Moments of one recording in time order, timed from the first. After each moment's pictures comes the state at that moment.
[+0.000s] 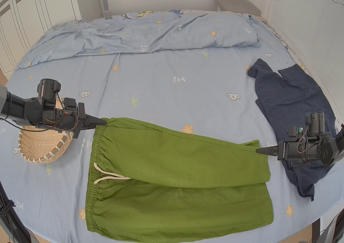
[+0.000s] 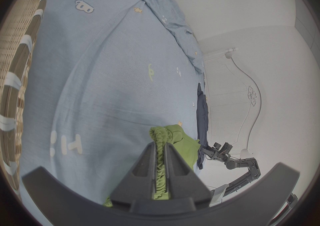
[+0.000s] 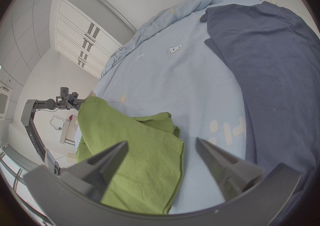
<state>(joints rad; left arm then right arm) 0.07 1.98 -1.23 0.00 -0.86 -0.44 -0.01 1.89 -0.63 -0.54 0.63 0.09</state>
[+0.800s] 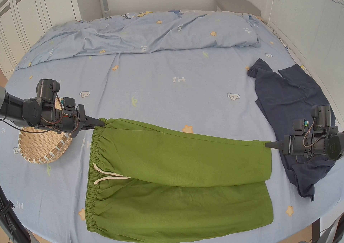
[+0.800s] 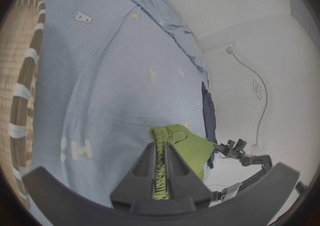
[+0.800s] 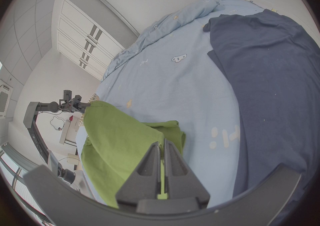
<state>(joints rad) 0.07 1.96 -1.21 -0.01 -0.79 -0.36 0.00 1.78 -0.66 -0.44 0.62 0.10</state>
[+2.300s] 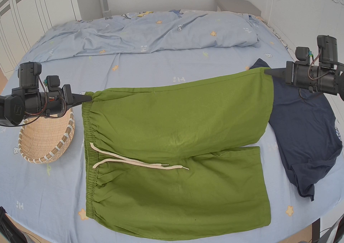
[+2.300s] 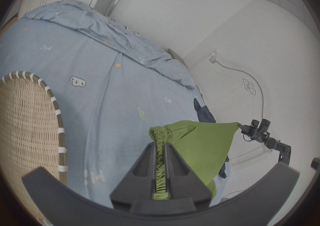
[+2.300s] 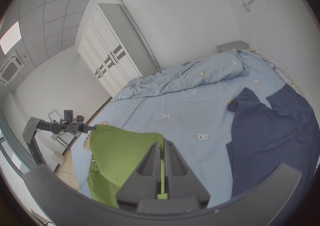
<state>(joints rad) 0.09 1.79 -1.14 -0.21 -0.70 -0.33 0.10 1.71 -1.31 -0.08 0.53 0.10</state>
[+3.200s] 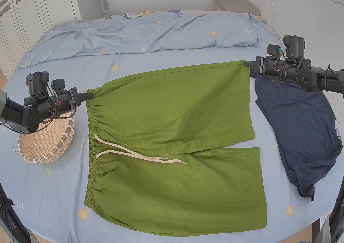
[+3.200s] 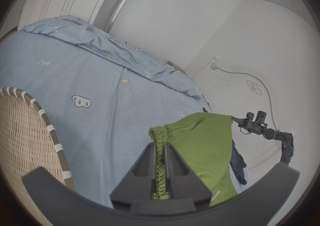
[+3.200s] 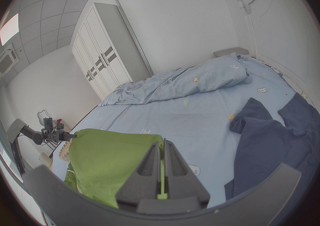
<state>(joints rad) 0.12 1.98 -1.15 -0.56 -0.65 -0.33 0.10 2.15 -1.78 -0.13 0.44 0.10</state>
